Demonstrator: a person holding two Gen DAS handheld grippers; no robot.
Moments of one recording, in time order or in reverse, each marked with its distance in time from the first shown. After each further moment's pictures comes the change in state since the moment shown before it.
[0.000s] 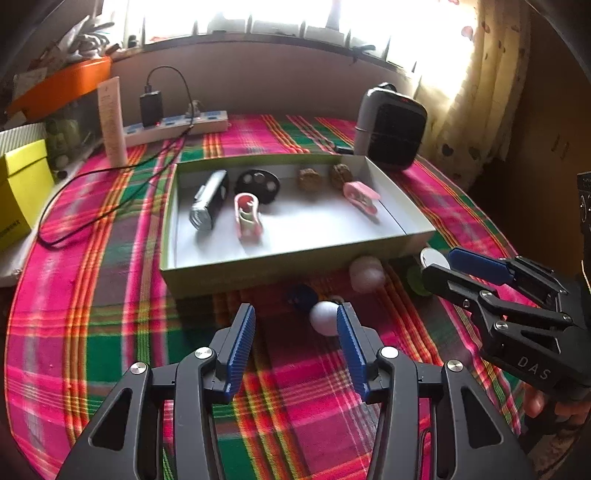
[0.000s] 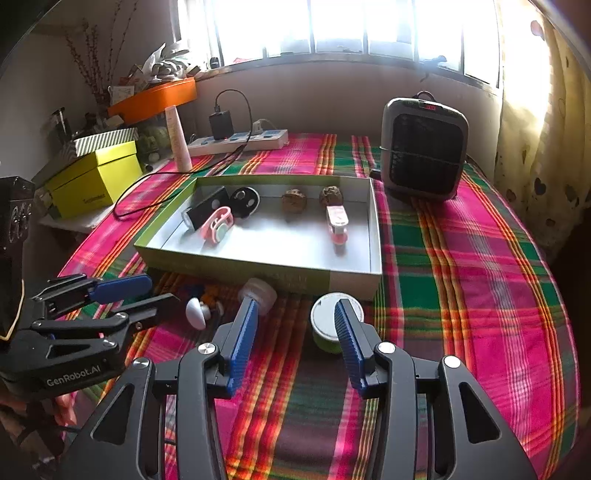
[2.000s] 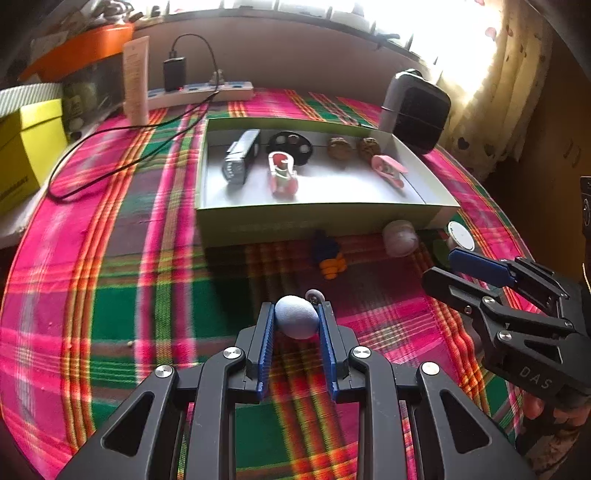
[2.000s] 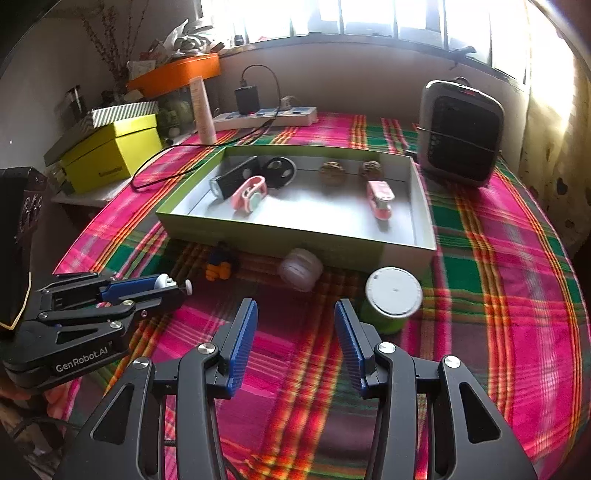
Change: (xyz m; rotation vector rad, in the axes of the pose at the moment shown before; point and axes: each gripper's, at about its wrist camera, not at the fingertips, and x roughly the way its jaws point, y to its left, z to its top) left arm 0.002 0.029 -0.022 -0.078 0.064 0.016; right arm 0.018 0.033 -0.008 -0.051 0.067 0.061
